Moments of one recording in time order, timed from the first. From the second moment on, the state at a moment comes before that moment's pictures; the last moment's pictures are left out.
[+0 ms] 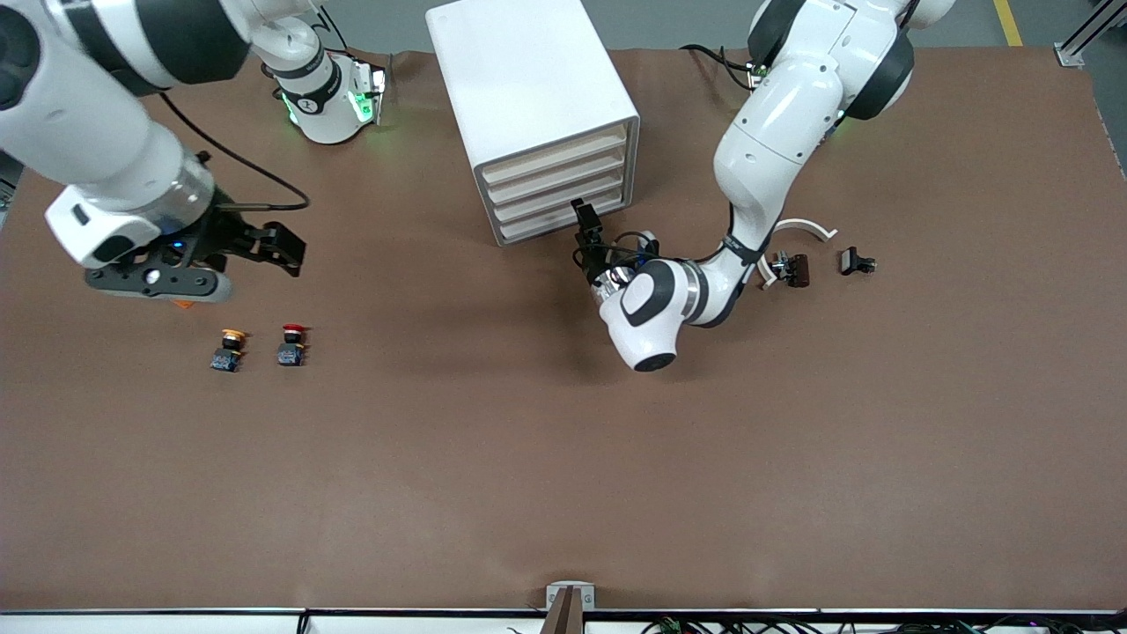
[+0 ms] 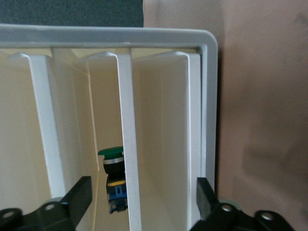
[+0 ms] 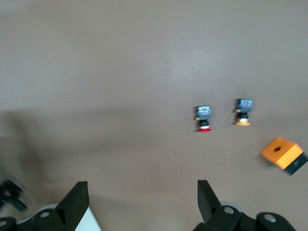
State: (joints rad) left arm -0.55 1.00 -0.13 -1.38 -0.87 1.44 -2.21; right arm 0.31 0.13 0.00 -1.49 -0.02 1.59 0.42
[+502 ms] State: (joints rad) left arm -0.61 1.00 -0.13 -1.38 -0.87 1.44 -2.21; right arm 0.42 0.17 0.00 -1.48 0.07 1.59 0.82
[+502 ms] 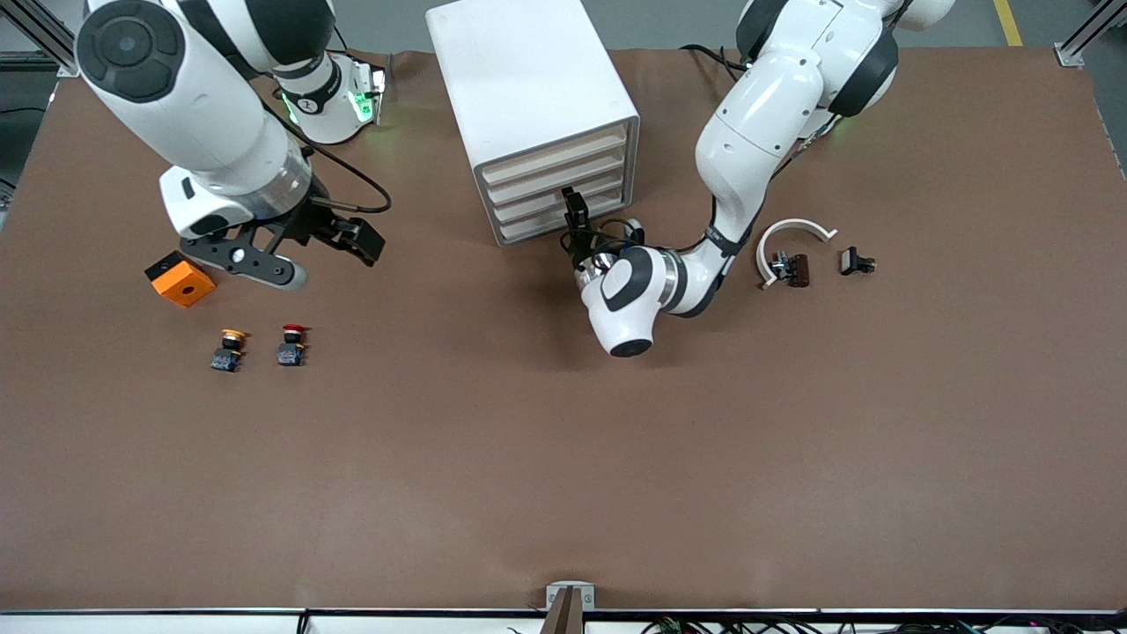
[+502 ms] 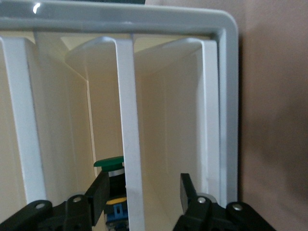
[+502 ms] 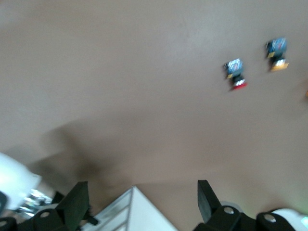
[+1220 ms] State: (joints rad) left arm -0.60 1.00 -0.12 -1.37 -0.88 1.43 -2.23; right arm 0.57 0.28 0.00 -1.44 0.12 1.69 1.34
